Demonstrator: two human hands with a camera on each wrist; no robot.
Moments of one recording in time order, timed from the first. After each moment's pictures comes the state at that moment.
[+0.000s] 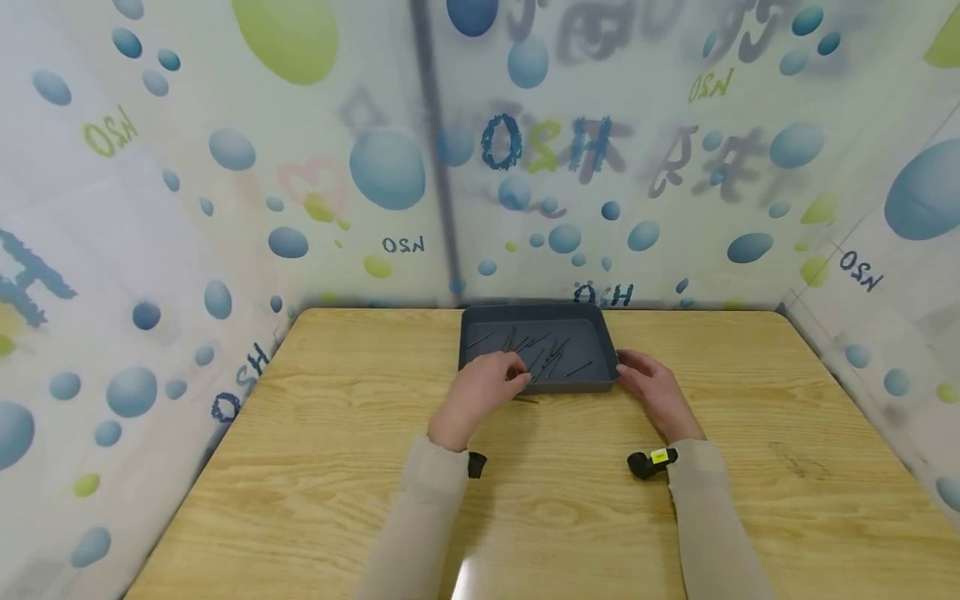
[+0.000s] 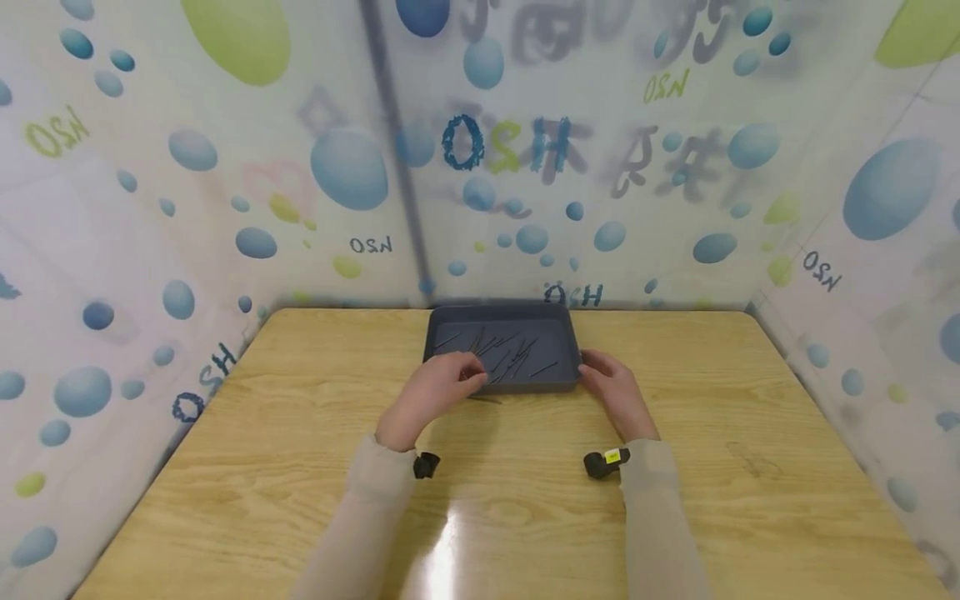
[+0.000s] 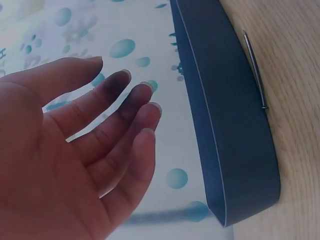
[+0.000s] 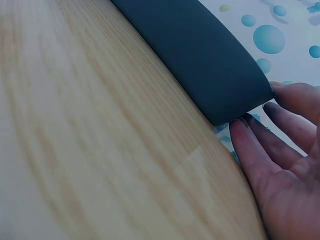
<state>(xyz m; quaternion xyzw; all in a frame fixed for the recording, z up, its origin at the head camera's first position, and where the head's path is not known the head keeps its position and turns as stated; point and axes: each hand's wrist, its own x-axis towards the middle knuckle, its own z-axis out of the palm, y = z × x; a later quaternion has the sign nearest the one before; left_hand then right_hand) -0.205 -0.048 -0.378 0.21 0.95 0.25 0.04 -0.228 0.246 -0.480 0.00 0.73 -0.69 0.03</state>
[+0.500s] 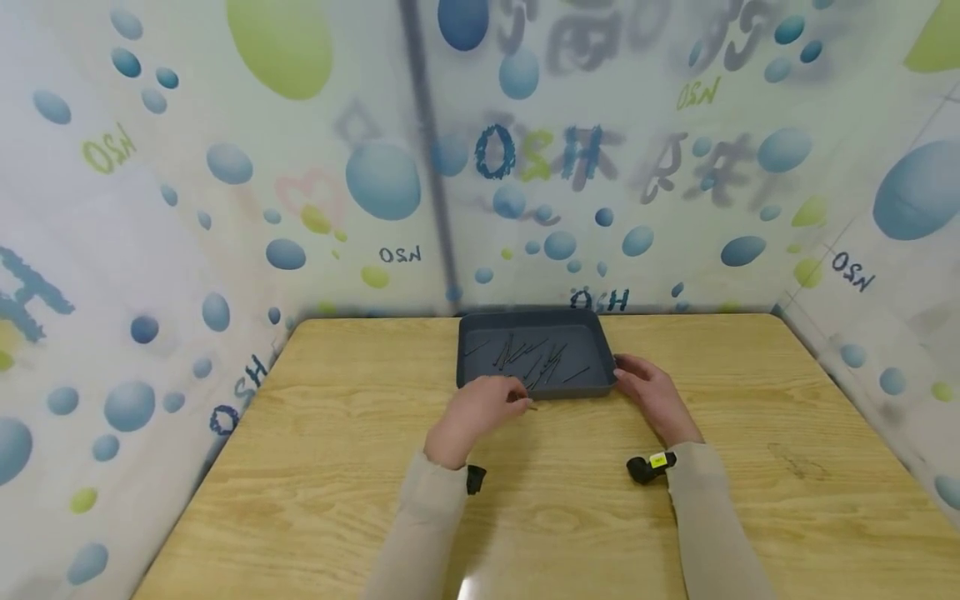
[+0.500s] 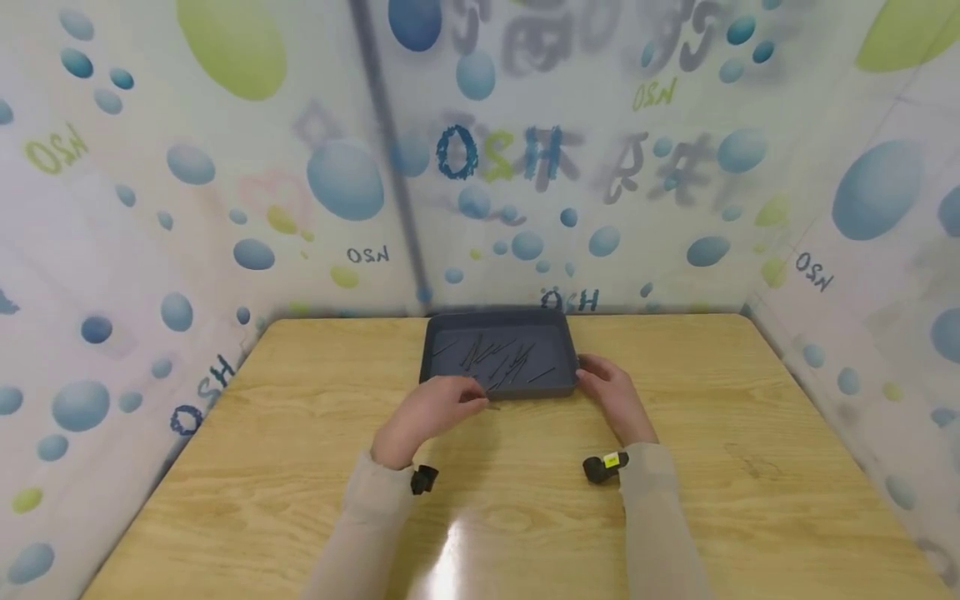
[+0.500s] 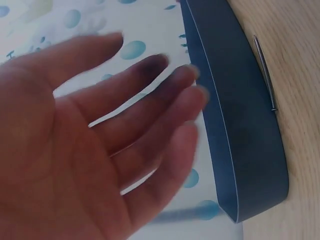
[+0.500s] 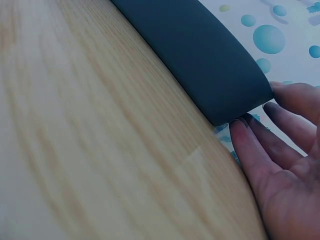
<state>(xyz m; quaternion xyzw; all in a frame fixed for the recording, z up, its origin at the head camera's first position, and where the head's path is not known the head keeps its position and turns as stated) -0.189 -0.047 -0.376 0.22 0.94 0.22 0.11 -0.228 0.247 -0.481 0.00 0.73 -0.68 0.03</state>
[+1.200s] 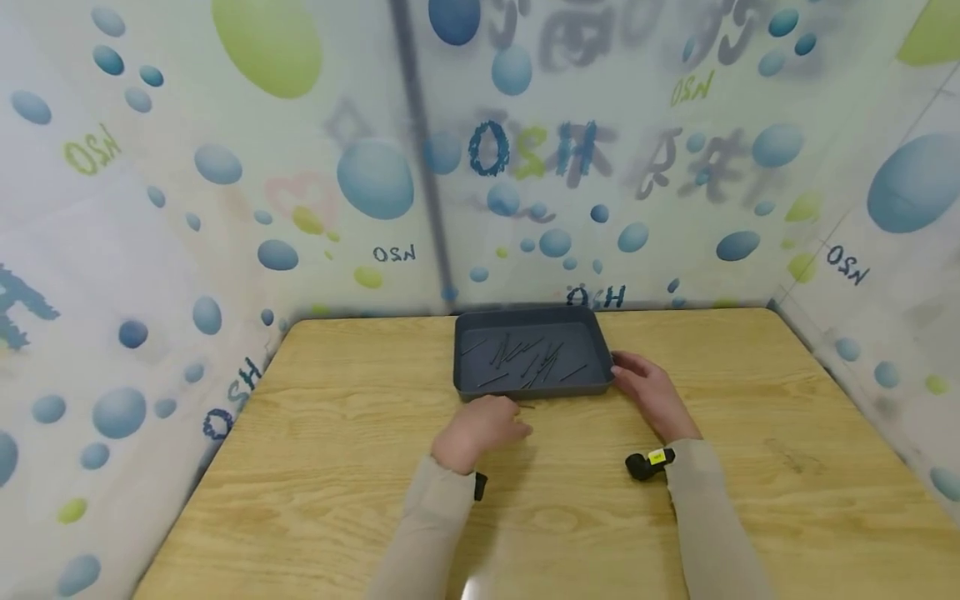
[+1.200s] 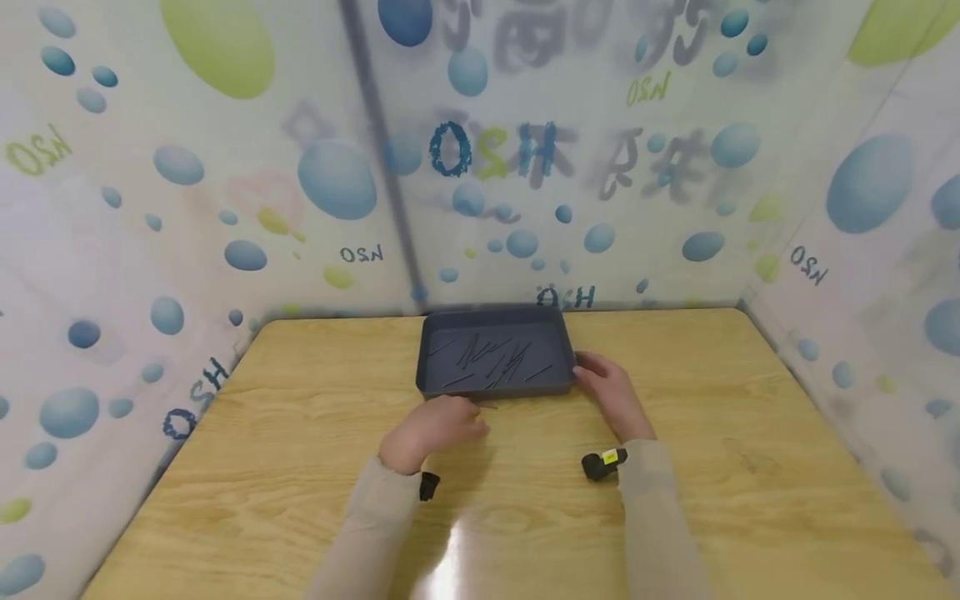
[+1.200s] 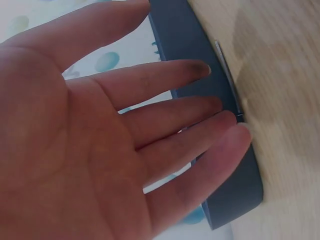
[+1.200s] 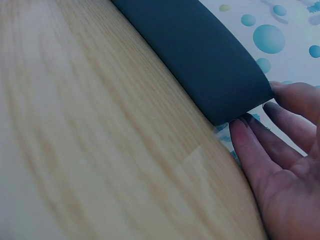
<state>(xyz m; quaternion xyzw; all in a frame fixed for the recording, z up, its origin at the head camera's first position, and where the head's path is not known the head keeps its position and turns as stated) -0.182 -0.039 -0.392 0.21 0.95 0.17 0.18 -0.229 0.249 -0.480 -0.01 0.74 -0.67 0.03</state>
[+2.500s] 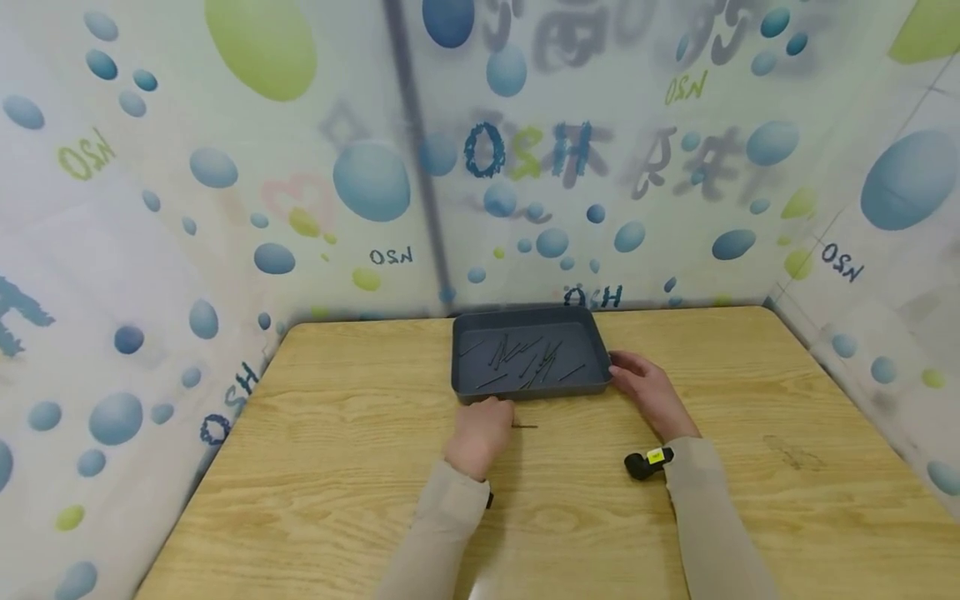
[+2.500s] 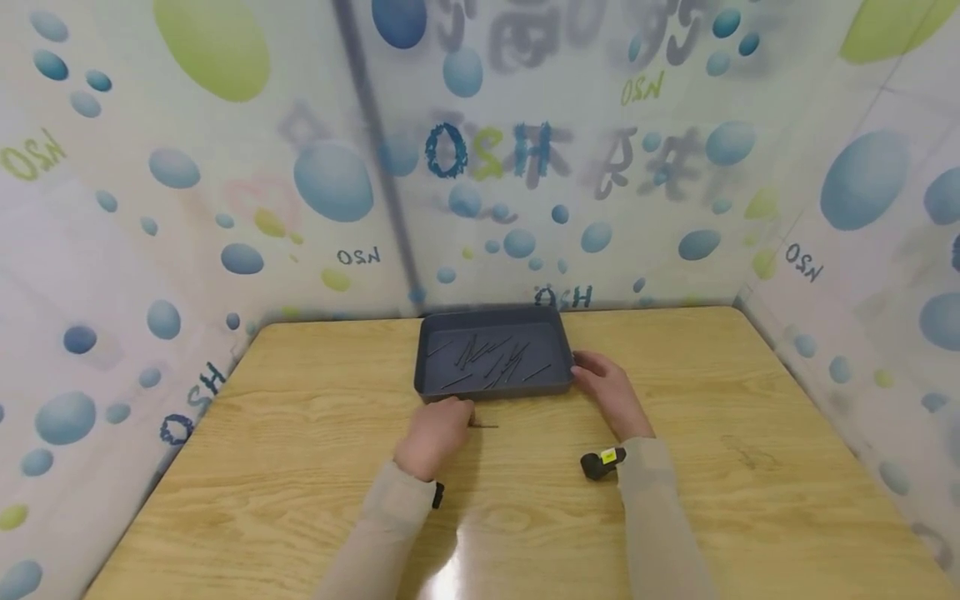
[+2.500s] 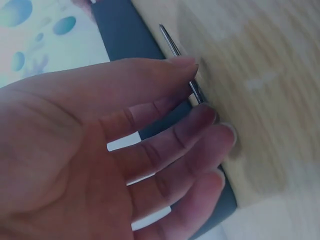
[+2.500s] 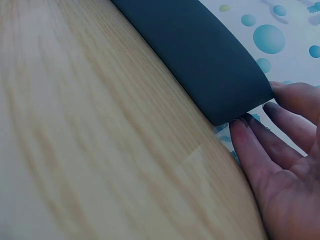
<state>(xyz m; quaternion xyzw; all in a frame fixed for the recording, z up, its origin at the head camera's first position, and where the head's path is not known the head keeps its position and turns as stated) -0.180 -0.030 -0.413 0.17 0.98 0.02 0.07 -0.228 0.248 -0.479 0.00 0.74 -0.67 0.03</state>
